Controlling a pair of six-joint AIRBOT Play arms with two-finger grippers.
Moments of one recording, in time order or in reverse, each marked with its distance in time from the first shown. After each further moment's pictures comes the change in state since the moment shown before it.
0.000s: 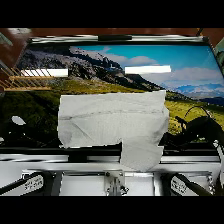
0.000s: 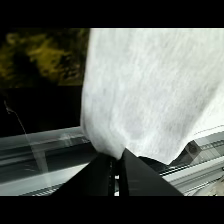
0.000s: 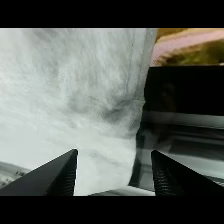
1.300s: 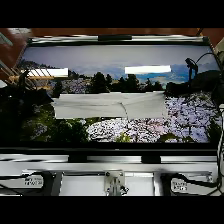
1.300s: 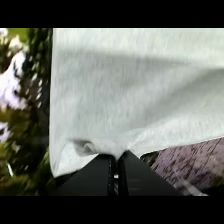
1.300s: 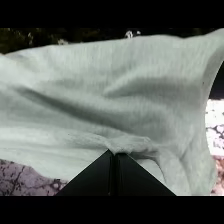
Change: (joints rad) left arm -0.013 -0.253 0.709 -0.153 0.023 0.006; right arm 0.156 -0.253 0.745 0.162 0.217 -0.043
